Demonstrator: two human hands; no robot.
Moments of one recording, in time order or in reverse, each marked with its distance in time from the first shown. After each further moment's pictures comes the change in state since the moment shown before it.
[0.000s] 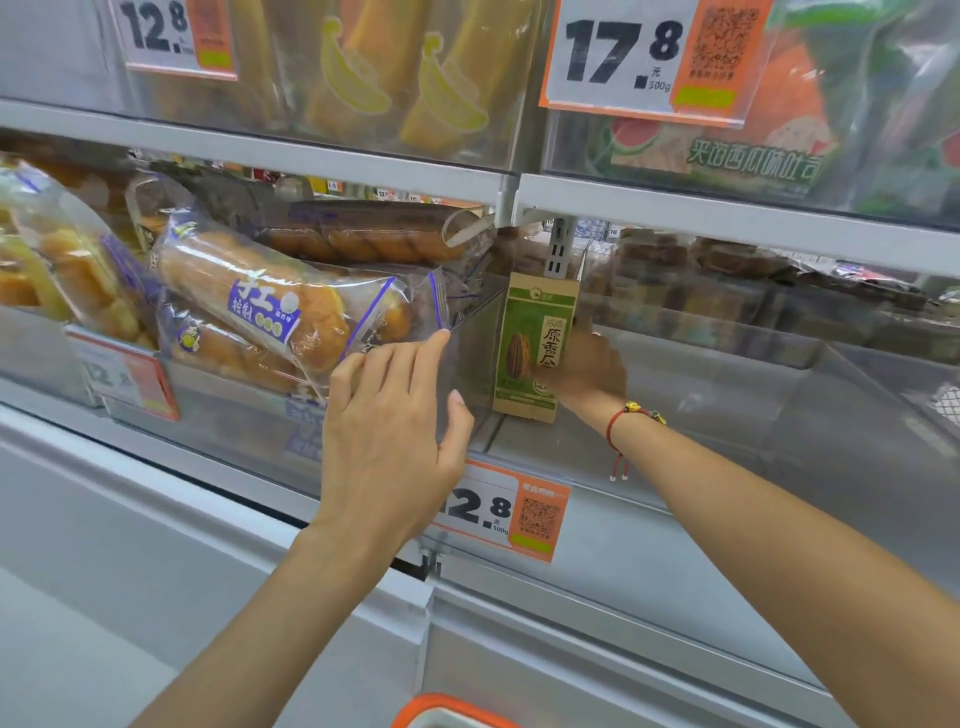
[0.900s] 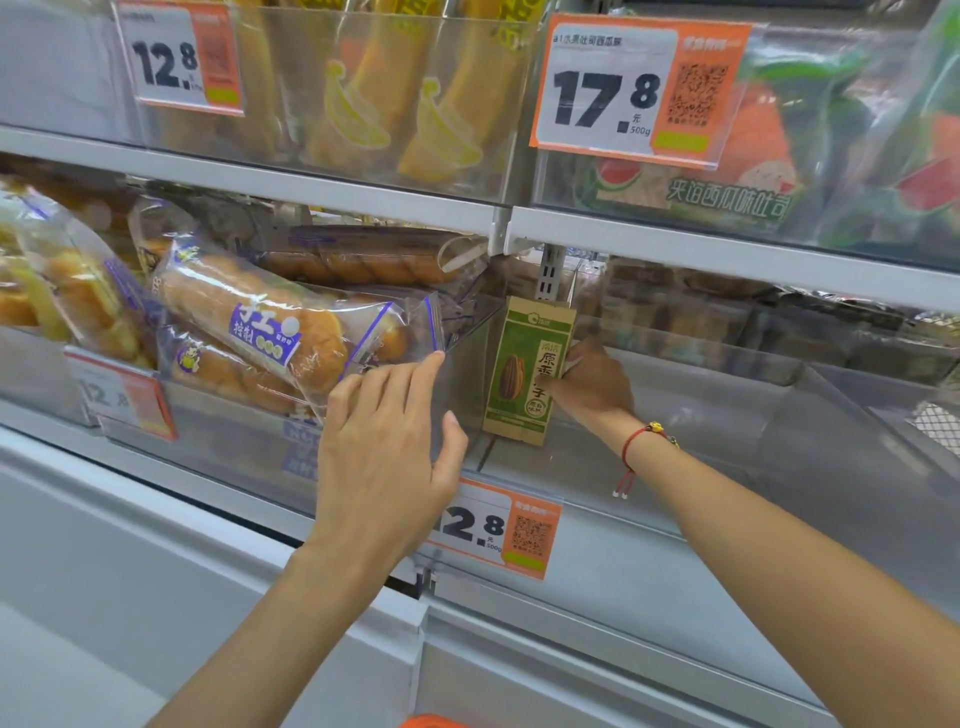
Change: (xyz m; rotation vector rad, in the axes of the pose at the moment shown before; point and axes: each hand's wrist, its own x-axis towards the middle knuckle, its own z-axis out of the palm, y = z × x) left_hand 0.000 -0.002 -0.001 -0.007 0.003 0.016; right_hand 0.003 0.014 -0.013 0.161 -0.021 0.026
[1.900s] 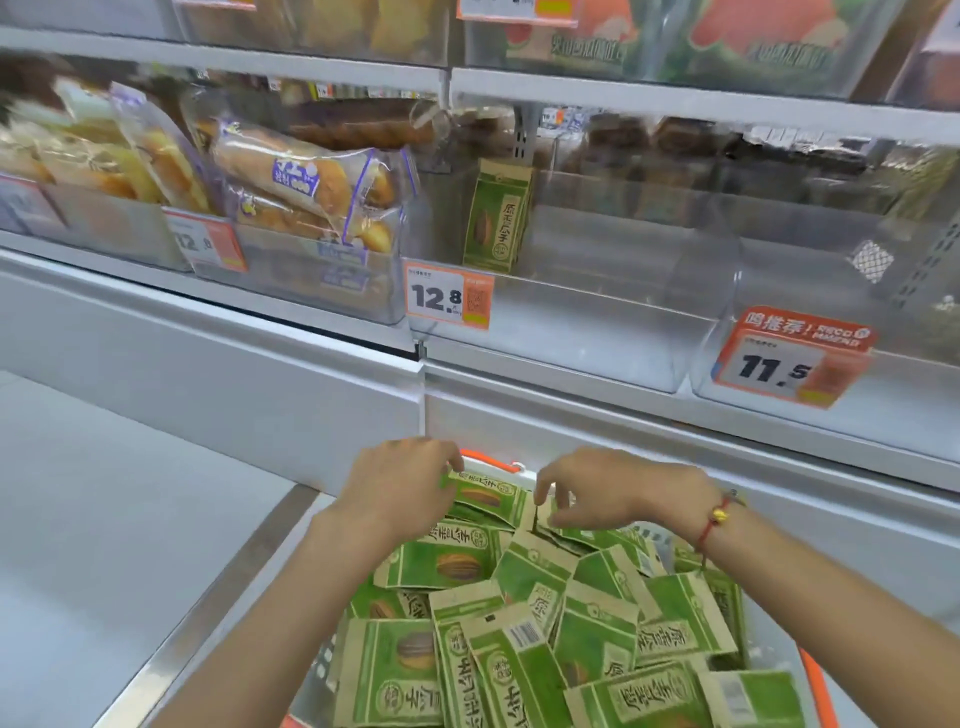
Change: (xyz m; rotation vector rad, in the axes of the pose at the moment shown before) left_hand -0.174 0.073 -0.112 -0.043 -0.940 -0.022; right_hand -0.311 0.046 -0.101 -0.595 -0.999 -0.382
